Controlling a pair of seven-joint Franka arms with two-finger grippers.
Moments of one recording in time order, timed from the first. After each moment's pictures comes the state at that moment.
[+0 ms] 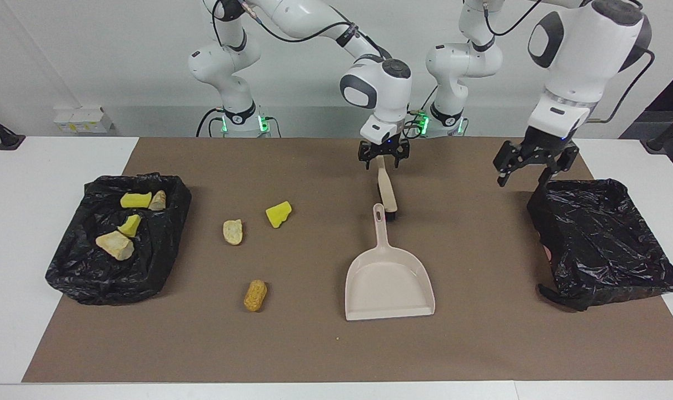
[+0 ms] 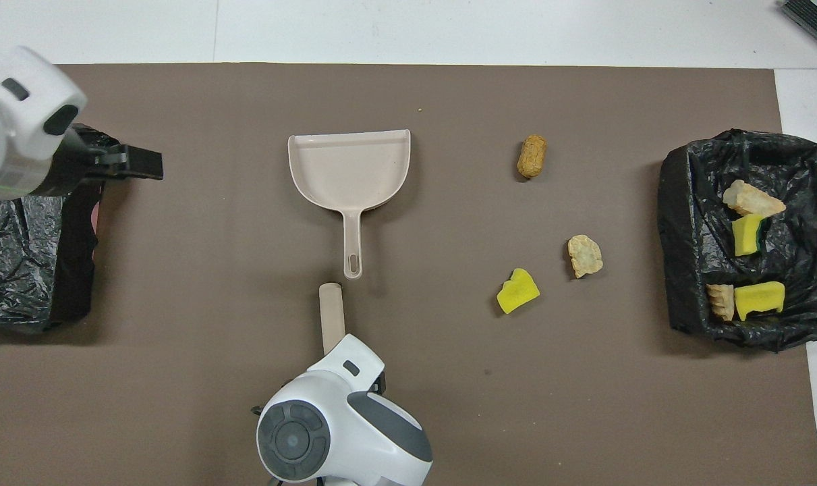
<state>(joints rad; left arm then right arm) -0.12 0.09 -0.07 -1.61 0.01 1.89 -0.19 0.70 0.27 0.28 -1.93 -0.12 2.21 0.97</state>
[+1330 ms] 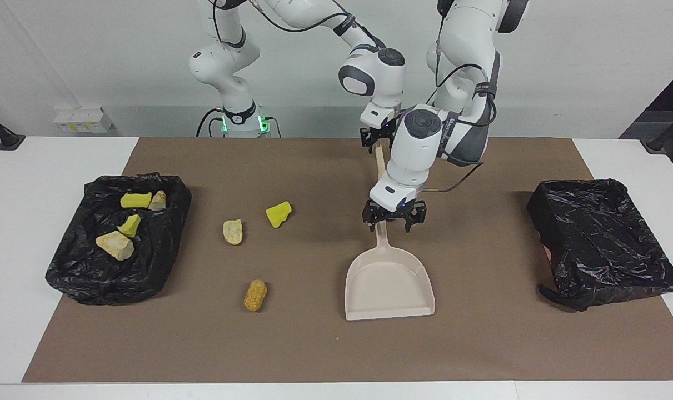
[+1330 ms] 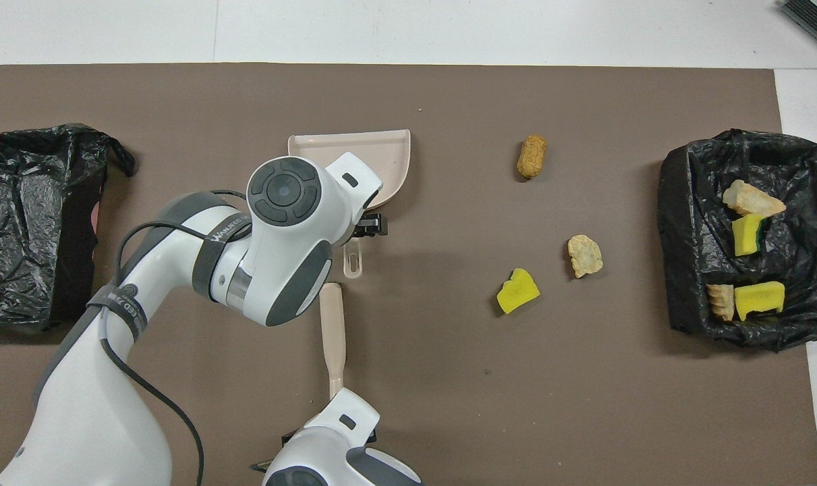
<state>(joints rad) -0.48 0.34 -0.09 -1.78 0.02 2.22 -0.52 0.77 0.21 0.30 -2.07 -0.05 2.30 0.97</state>
